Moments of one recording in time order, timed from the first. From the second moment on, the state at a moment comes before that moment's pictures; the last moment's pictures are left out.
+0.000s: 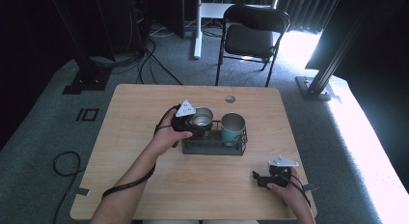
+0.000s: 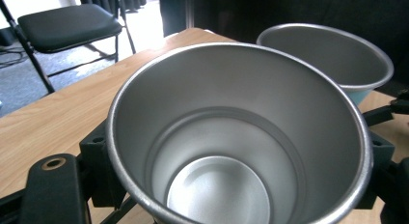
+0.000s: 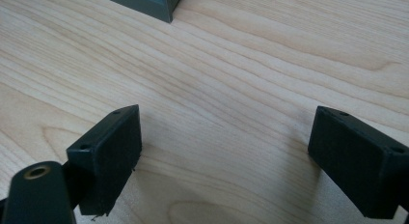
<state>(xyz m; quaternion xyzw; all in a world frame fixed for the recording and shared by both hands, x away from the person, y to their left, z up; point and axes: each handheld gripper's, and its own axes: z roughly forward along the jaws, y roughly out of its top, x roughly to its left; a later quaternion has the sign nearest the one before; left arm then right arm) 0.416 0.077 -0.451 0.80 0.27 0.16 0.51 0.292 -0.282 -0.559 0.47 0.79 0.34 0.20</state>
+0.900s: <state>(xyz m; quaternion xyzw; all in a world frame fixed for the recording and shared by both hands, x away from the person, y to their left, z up) 0.415 0.062 -0.486 0.82 0.27 0.16 0.48 0.292 -0.282 -0.559 0.47 0.79 0.34 0.20</state>
